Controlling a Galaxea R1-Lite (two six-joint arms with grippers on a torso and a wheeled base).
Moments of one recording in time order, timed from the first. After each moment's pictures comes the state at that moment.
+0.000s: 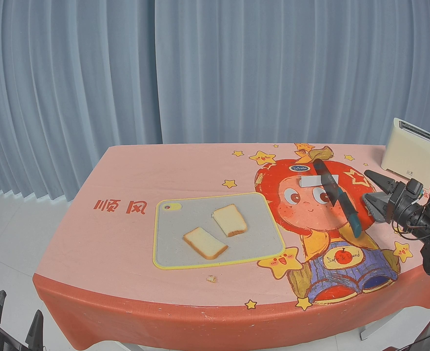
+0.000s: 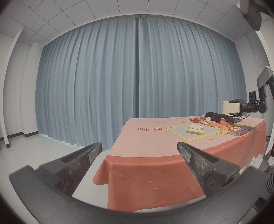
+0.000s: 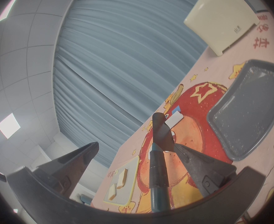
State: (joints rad) left arm 0.00 0.02 -0.02 0.00 -0.02 0.01; right arm -0.11 1.91 -0.30 -1.55 0.60 0.94
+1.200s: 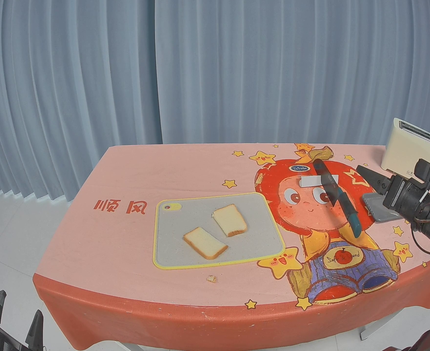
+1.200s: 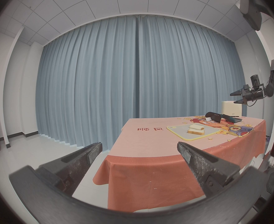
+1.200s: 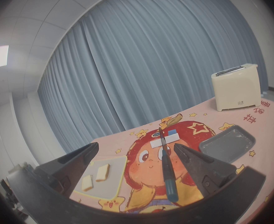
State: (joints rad) left arm 0.00 0.02 -0.02 0.00 -0.02 0.01; right arm 0.24 1.43 -0.42 -0.85 0.05 0.43
